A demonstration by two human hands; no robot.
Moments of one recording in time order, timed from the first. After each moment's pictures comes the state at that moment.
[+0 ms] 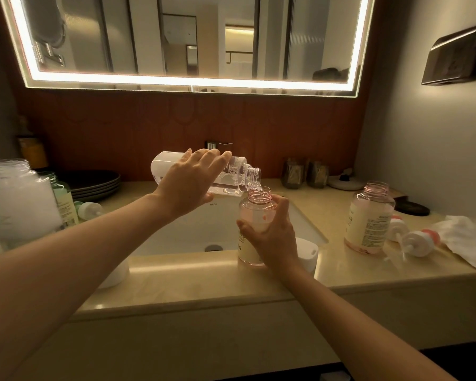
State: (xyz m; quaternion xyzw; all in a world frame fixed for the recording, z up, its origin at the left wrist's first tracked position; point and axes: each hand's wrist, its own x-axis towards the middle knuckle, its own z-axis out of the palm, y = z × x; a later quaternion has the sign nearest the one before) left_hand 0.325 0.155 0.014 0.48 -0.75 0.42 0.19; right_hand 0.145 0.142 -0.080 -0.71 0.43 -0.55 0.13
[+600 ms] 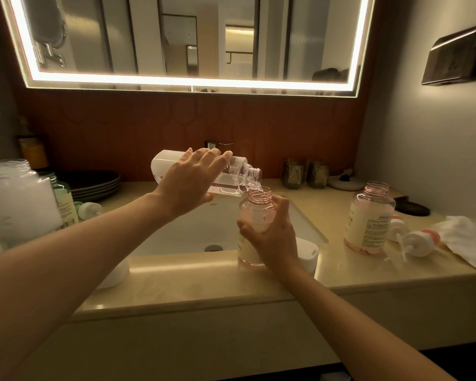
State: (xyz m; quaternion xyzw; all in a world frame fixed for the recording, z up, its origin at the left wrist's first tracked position) left_hand 0.325 0.155 0.016 0.48 -0.75 0.42 0.19; right_hand 0.145 0.140 -0.081 -0.70 0.43 -0.55 0.13
